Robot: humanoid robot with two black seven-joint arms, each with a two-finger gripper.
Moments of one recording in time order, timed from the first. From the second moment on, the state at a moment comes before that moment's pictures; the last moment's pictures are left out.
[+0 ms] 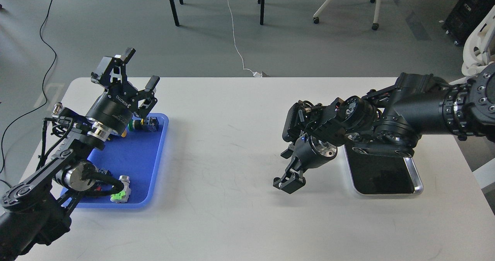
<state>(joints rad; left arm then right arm) -0.37 0.37 -1.02 -1.07 0.56 -0.36 -0.49 1.54 -0.07 -0.88 1.06 -1.38 0.08 0.49</state>
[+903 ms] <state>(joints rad) -0.37 0.34 -1.02 -1.07 0.56 -0.37 -0.49 1.49 -0.01 -0.93 1.02 -1.38 -0.01 0.49</state>
